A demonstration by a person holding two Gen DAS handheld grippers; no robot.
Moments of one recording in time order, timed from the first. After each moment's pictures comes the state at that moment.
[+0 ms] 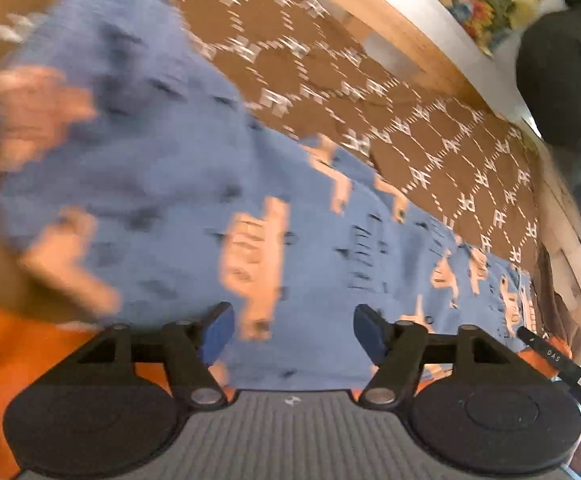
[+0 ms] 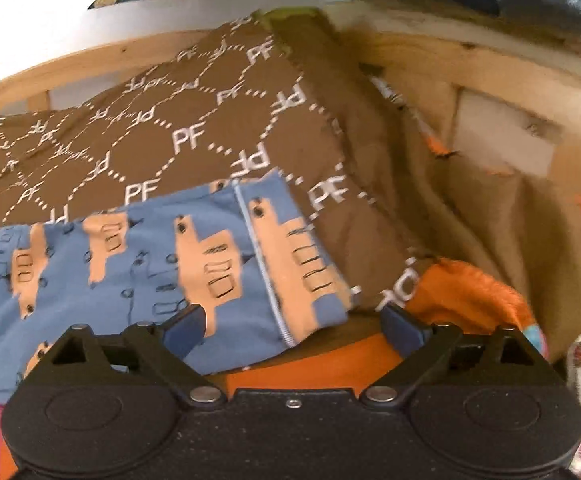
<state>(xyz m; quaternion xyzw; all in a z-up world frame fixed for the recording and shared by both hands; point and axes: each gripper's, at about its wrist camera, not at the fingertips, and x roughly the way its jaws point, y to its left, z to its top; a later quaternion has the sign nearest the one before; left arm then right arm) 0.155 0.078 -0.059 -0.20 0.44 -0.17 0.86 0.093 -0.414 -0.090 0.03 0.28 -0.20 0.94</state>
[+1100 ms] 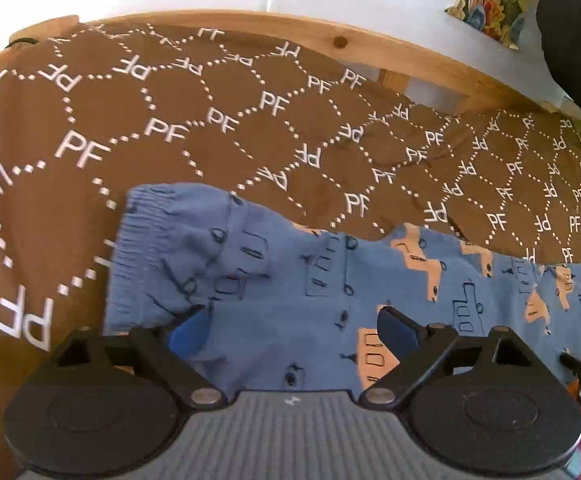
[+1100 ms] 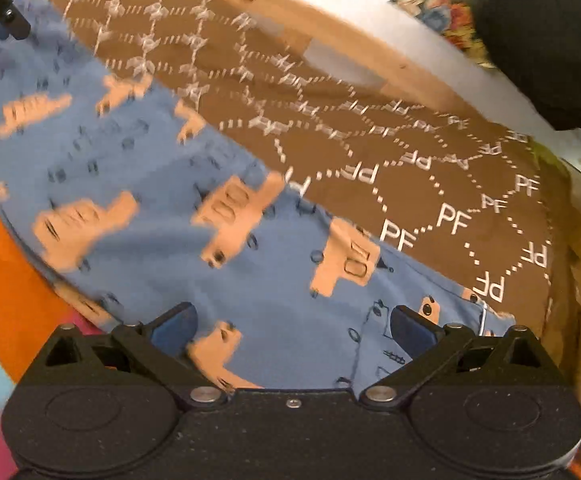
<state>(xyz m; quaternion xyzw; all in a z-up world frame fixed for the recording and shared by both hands) 0.193 0.088 0.002 -0.04 0.39 -0.09 0.92 0.137 -0.306 -0.105 -0.24 0.28 0.04 0.93</state>
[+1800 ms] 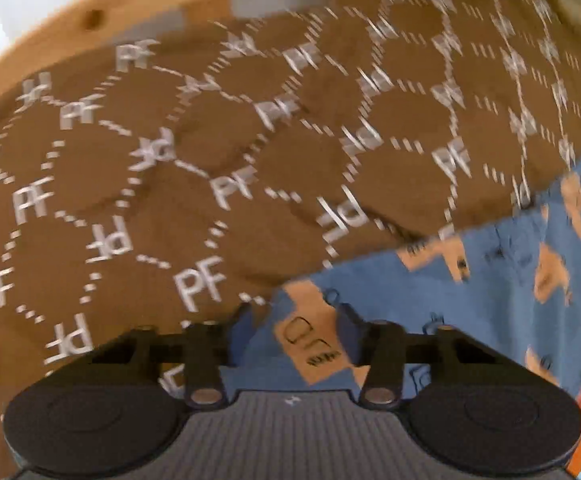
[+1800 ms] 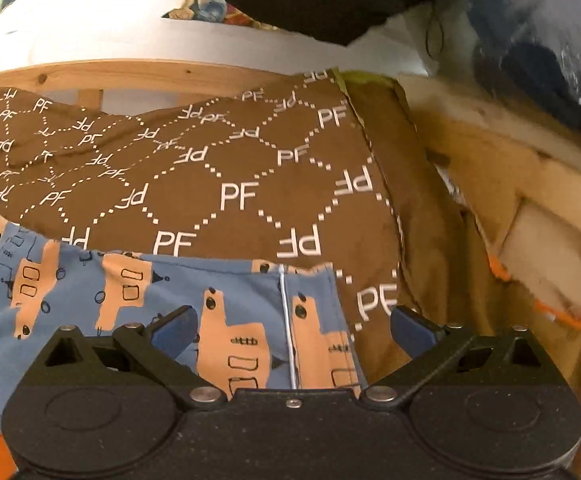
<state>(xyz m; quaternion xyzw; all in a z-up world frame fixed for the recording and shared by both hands) 0.321 -0.071 -0.023 0.20 0.48 -0.21 0.83 0.138 -0.413 -0.080 -0.06 0.24 -0.12 0.96</state>
